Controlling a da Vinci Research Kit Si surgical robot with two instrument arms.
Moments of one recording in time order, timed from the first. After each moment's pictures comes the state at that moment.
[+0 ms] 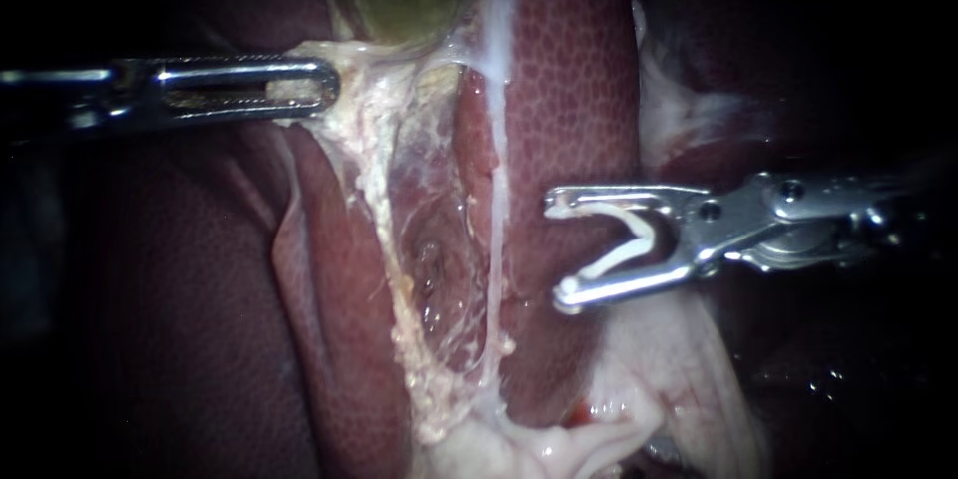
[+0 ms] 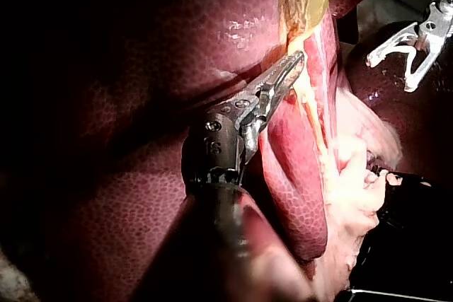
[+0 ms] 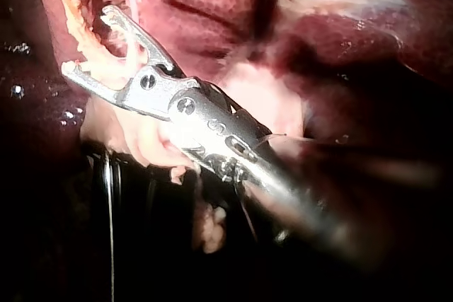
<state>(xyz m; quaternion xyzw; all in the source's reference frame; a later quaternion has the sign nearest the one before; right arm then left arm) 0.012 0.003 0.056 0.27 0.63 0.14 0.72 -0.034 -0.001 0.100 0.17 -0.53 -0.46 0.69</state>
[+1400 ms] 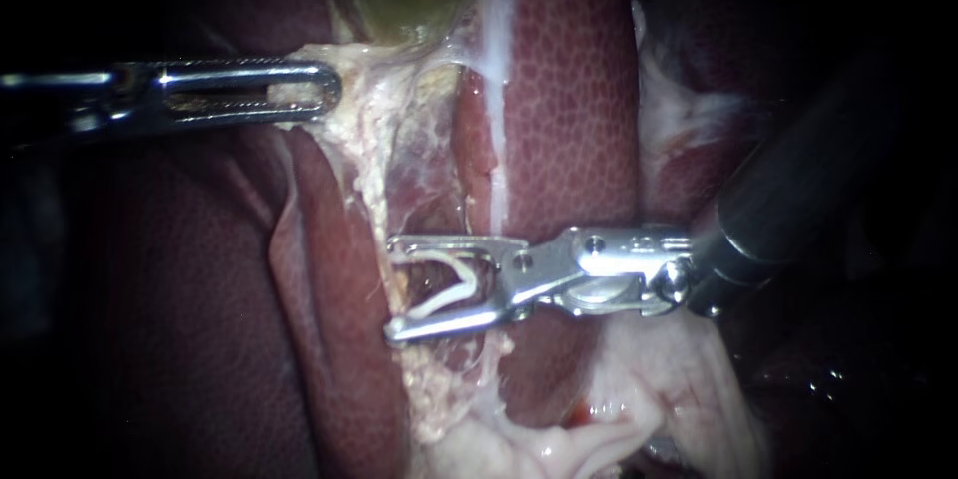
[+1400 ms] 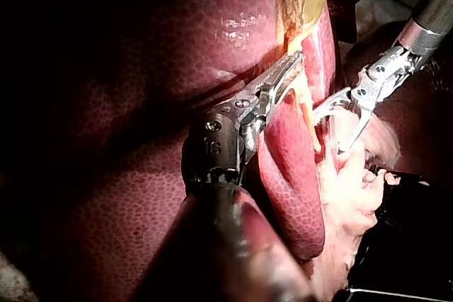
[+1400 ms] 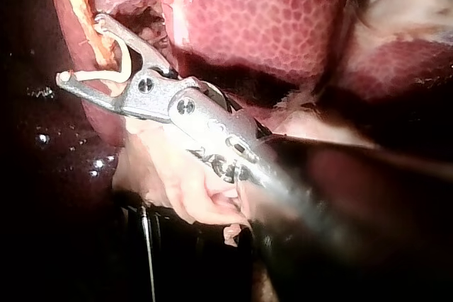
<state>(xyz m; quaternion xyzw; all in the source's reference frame) 0.023 -0.002 0.066 0.29 0.64 0.14 0.70 -0.034 -0.001 0.100 0.17 -0.53 -0.46 0.69</state>
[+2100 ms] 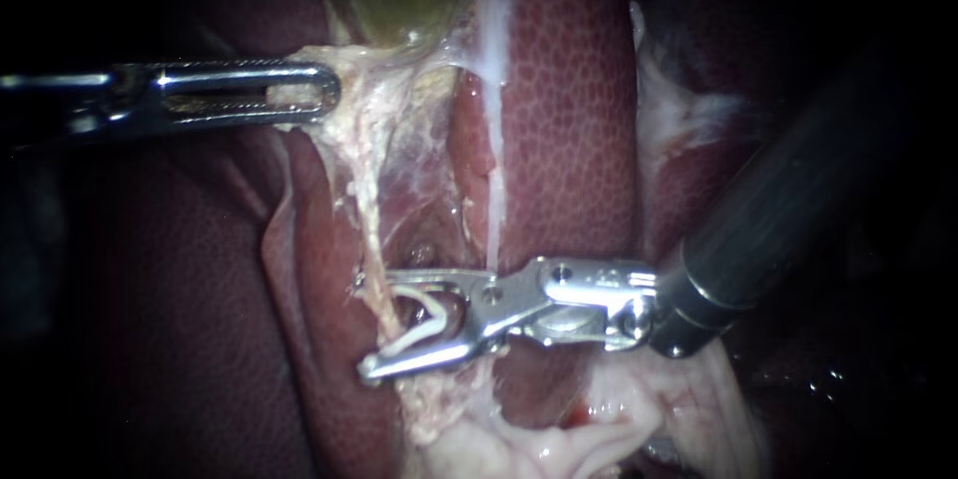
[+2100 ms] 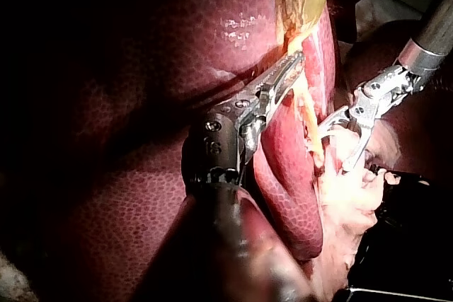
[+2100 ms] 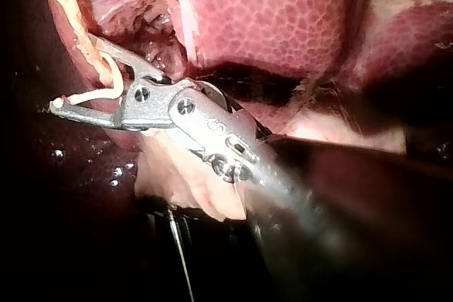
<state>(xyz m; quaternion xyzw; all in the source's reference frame) 0.026 -0.005 0.067 0.37 0.63 0.12 0.68 -0.034 -0.001 0.100 0.17 -0.53 -0.46 0.69</state>
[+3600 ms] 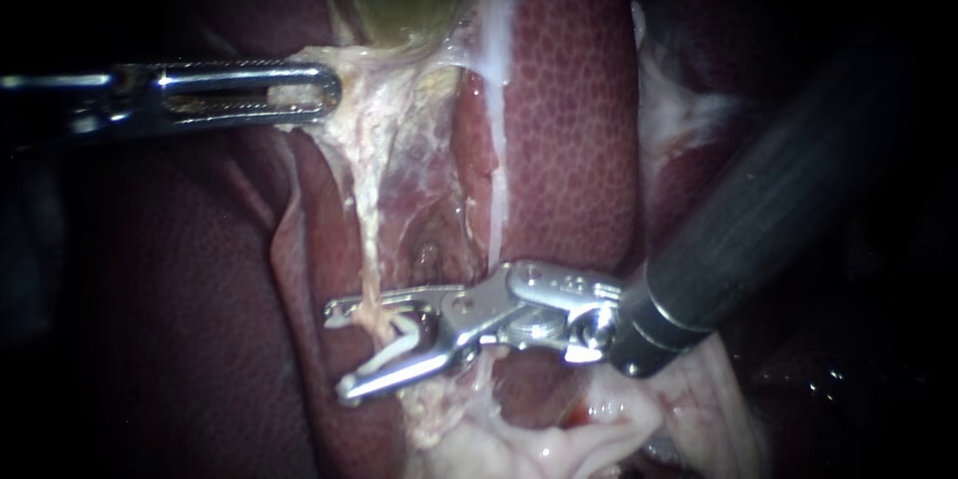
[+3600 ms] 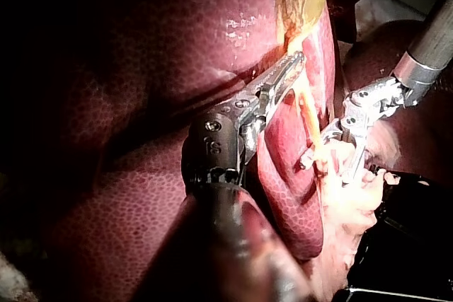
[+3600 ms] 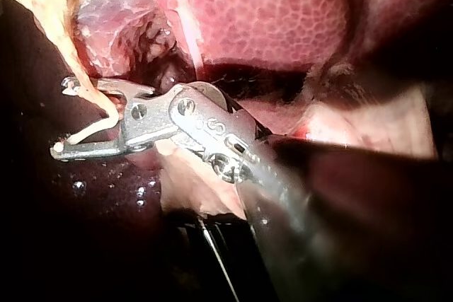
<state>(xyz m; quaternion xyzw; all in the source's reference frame) 0.028 -0.005 0.068 0.42 0.63 0.12 0.64 -0.034 -0.001 0.100 0.17 -0.53 -0.46 0.69</state>
